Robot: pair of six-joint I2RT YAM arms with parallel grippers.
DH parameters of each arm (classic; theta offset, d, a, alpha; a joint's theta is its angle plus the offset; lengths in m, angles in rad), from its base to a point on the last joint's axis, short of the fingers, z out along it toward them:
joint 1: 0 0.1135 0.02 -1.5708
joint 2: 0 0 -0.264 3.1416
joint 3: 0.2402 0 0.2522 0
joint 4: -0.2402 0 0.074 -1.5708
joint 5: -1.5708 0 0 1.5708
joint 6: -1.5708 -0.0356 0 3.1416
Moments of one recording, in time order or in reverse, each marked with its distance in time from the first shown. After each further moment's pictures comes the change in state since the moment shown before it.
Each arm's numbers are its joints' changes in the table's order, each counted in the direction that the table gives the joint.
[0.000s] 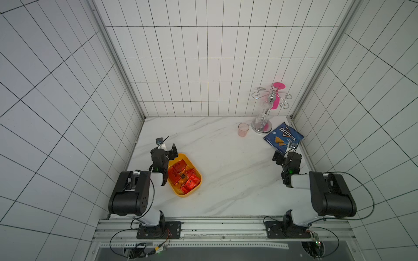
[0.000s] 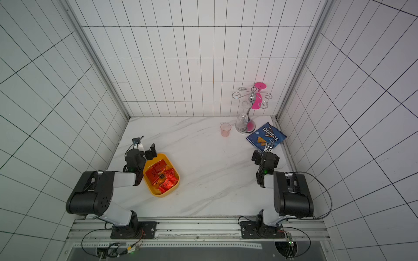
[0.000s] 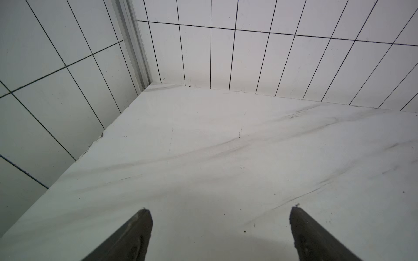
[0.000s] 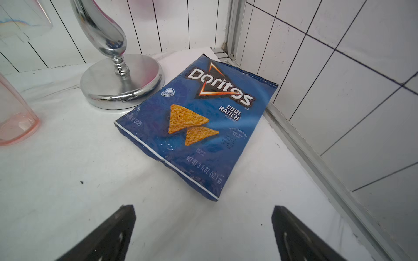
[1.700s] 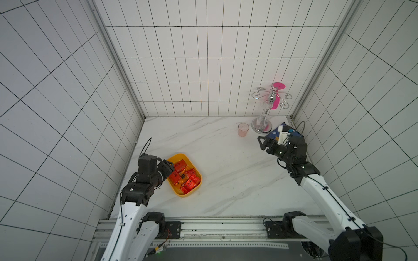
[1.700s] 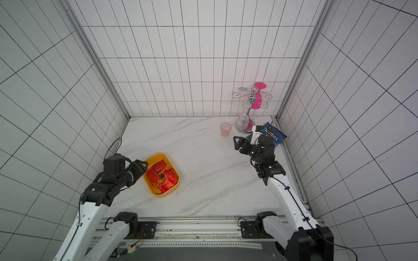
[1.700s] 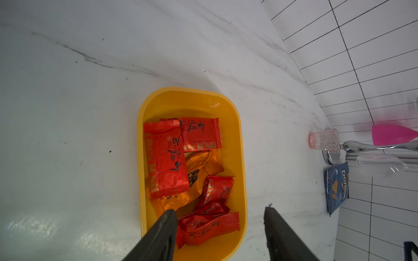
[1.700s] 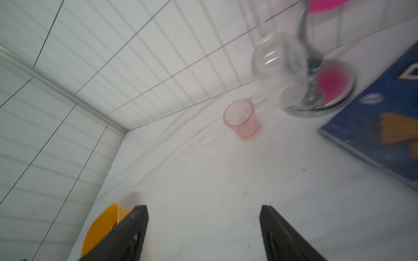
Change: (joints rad) left arm -0.115 -0.943 0.308 -1.722 -0.198 0.809; right arm 0.352 -0.458 0.426 -0.894 0.534 -0.426
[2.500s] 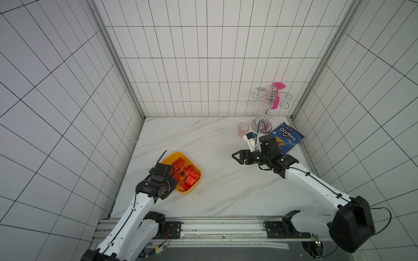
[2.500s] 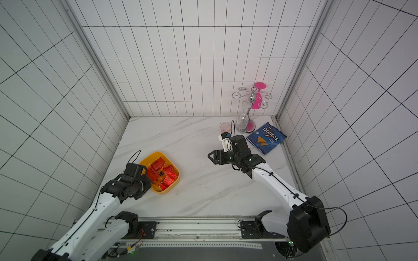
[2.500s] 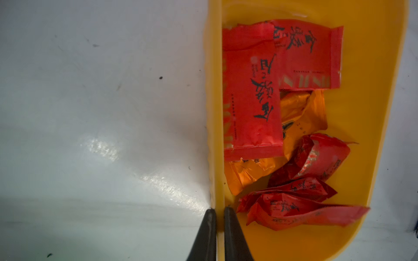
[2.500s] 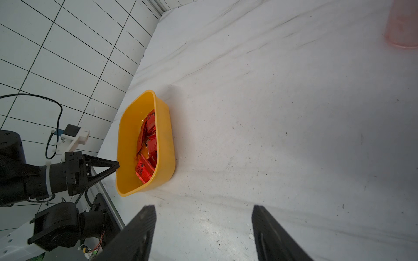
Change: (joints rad) left arm -0.120 0.212 -0.197 0.051 0.073 0.129; right arm 0.245 0.164 0.087 -0.166 0.099 0.100
